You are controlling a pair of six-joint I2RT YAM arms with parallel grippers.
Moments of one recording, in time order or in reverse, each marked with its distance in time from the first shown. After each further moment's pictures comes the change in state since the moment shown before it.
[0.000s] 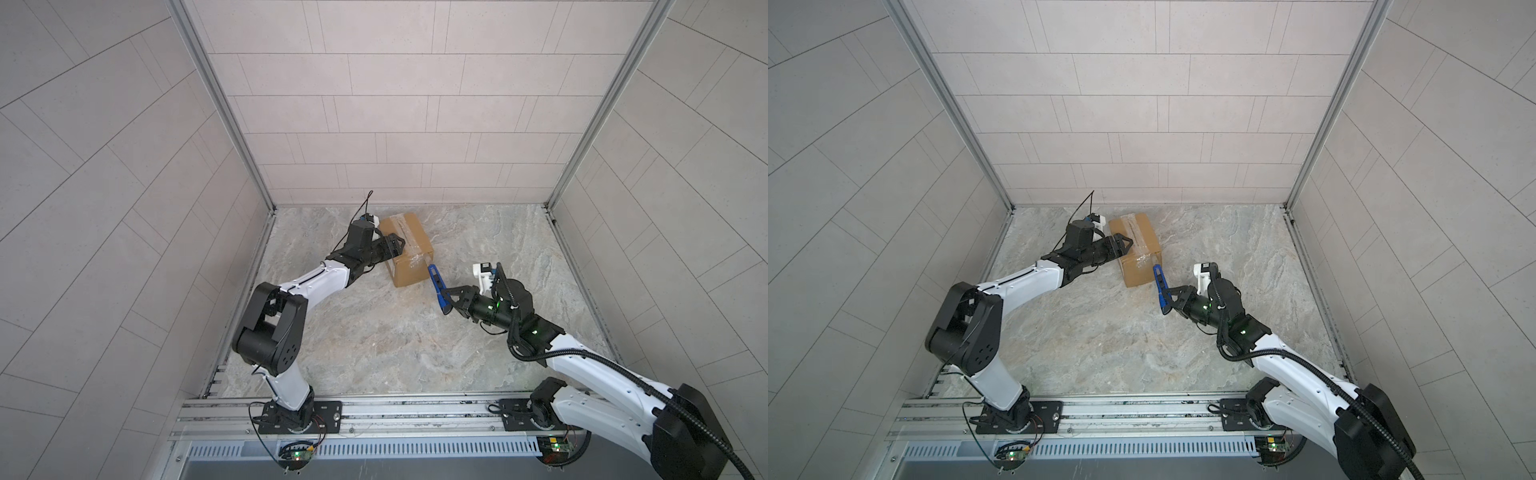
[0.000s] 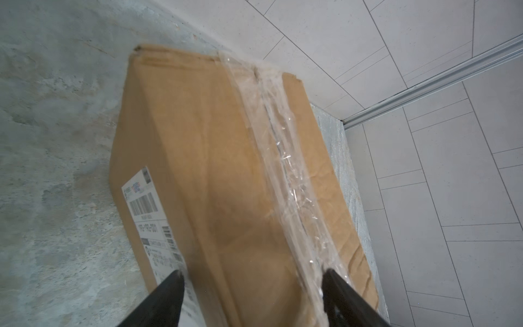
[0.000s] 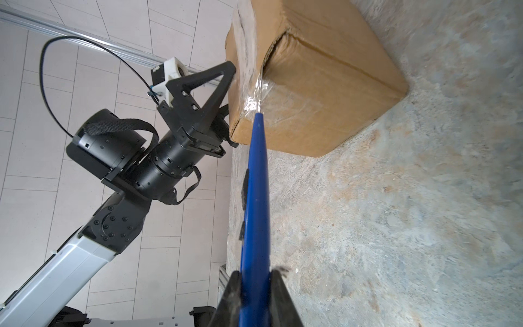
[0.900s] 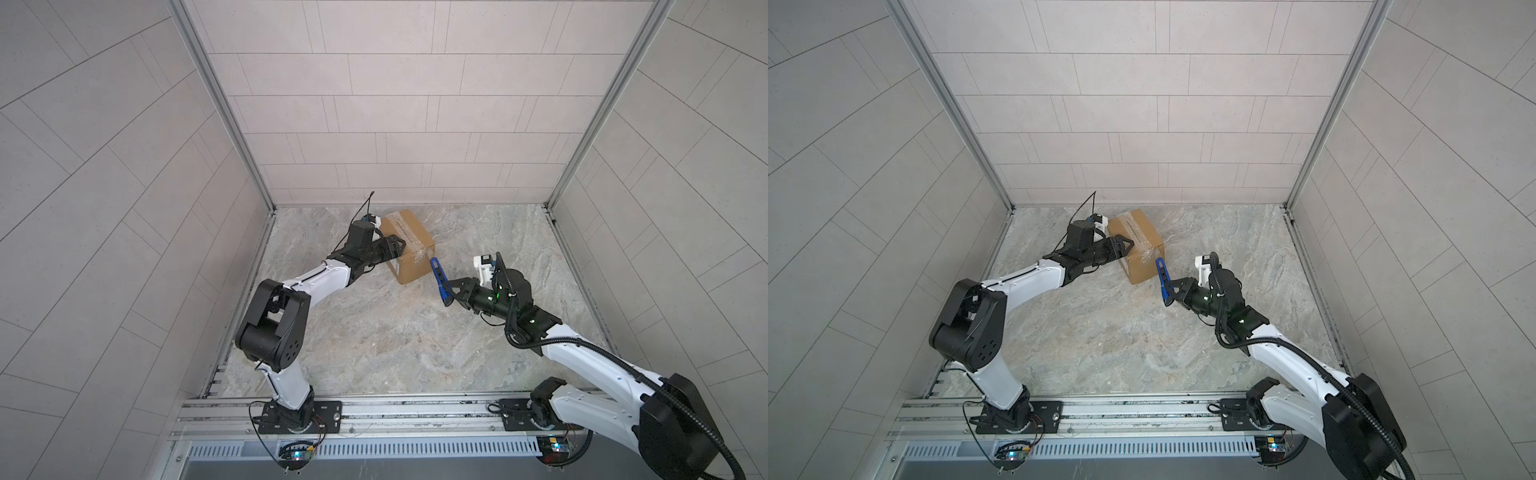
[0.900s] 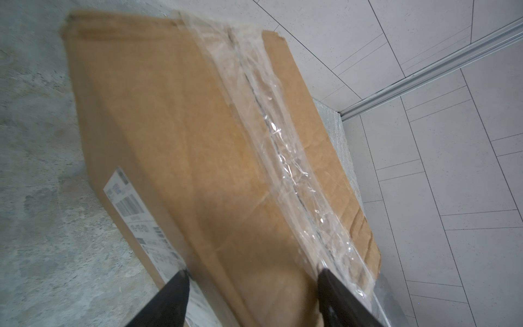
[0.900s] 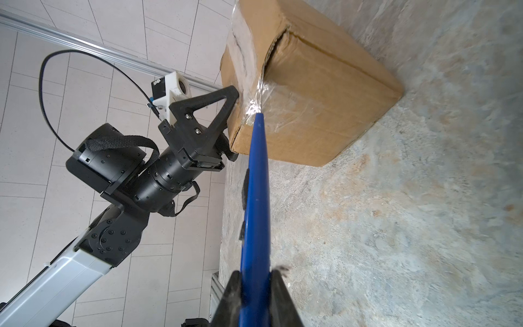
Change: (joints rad) left arm 0.008 0.023 0.003 0.021 0.042 0.022; right arm -0.069 0.086 0.072 -0.021 -0.059 -0.079
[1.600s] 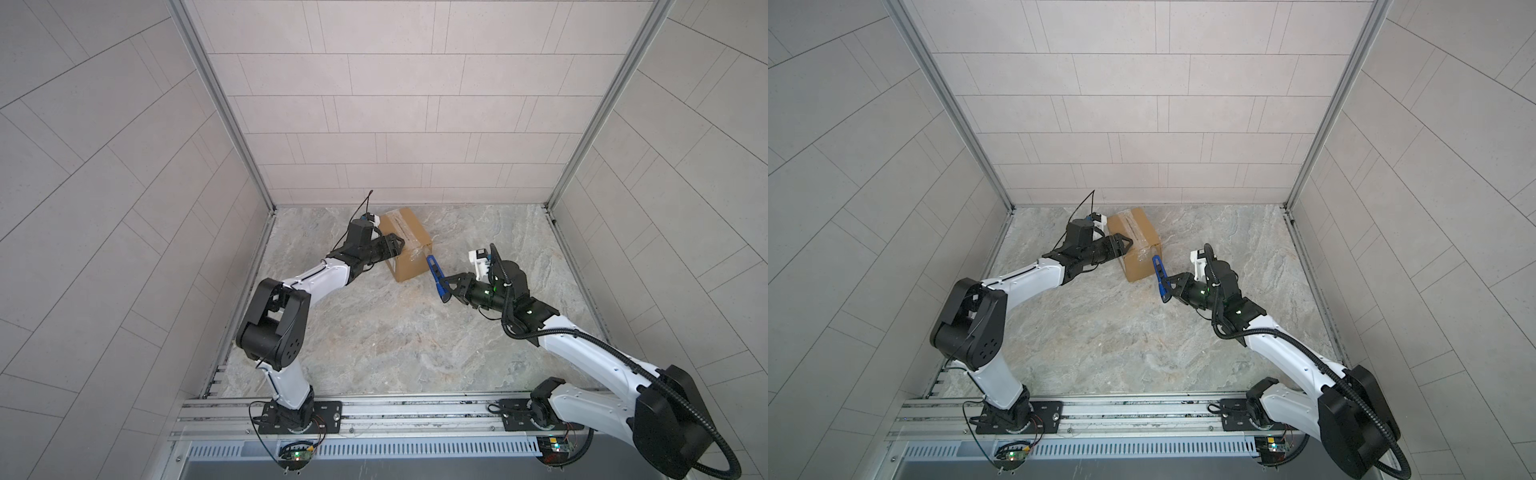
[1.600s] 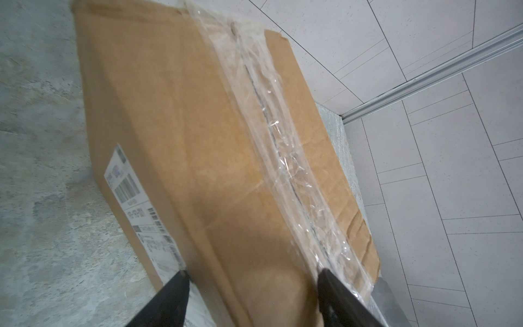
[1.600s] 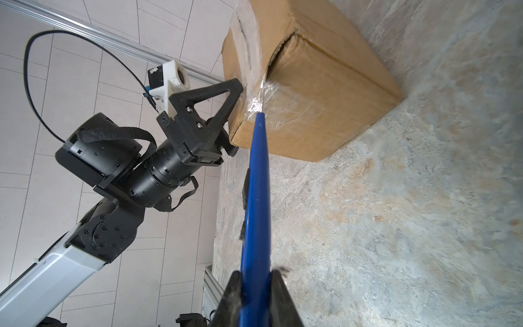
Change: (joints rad) left arm 0.008 0.008 0.014 -0.006 0.000 0.003; right arm -0.004 0.050 0.088 -0.078 -0.029 -0.045
